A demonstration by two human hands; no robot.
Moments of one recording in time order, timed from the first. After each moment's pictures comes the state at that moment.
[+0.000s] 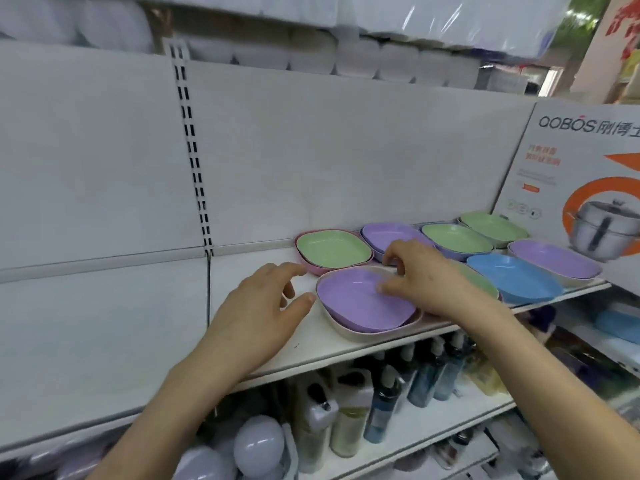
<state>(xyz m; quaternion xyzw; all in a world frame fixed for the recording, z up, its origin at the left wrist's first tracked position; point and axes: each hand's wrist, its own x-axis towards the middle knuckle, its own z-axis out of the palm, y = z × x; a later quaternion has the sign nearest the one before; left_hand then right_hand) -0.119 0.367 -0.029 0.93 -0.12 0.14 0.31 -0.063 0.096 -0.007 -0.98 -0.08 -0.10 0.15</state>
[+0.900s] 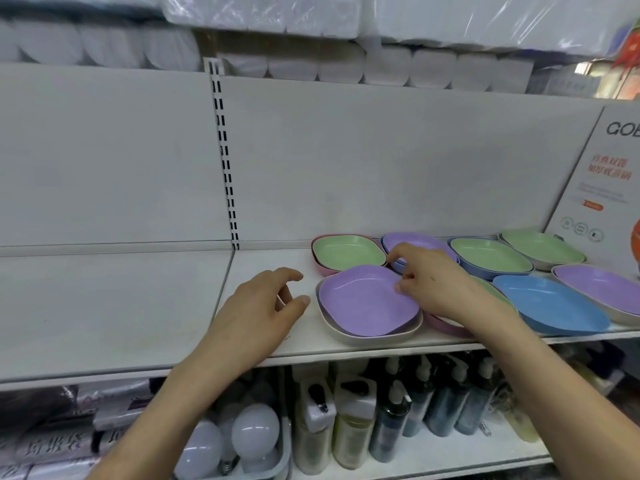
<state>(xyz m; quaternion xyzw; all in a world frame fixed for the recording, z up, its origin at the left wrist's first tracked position) -0.138 0.344 -0.036 0.93 -0.01 0.16 0.33 -0.034 0.075 -0.008 -0.97 -0.18 -0.07 0.18</state>
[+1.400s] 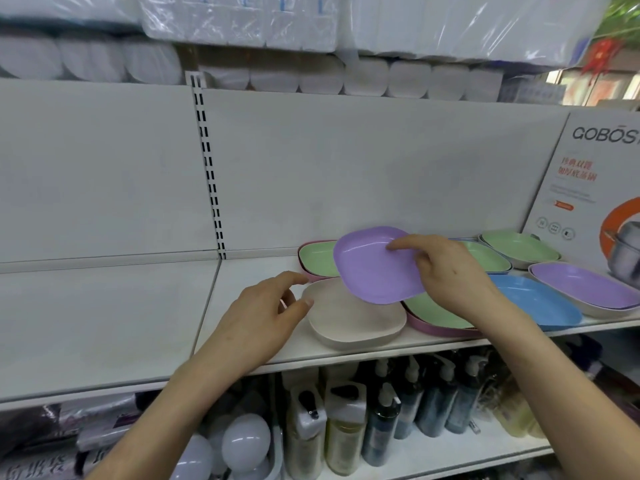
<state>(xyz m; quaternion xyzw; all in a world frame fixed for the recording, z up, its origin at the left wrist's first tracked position) -0.131 0.327 -0.028 0.93 -0.05 0.13 0.33 -0.055 0.048 0.009 -0.93 -0.18 -0.20 0.25</state>
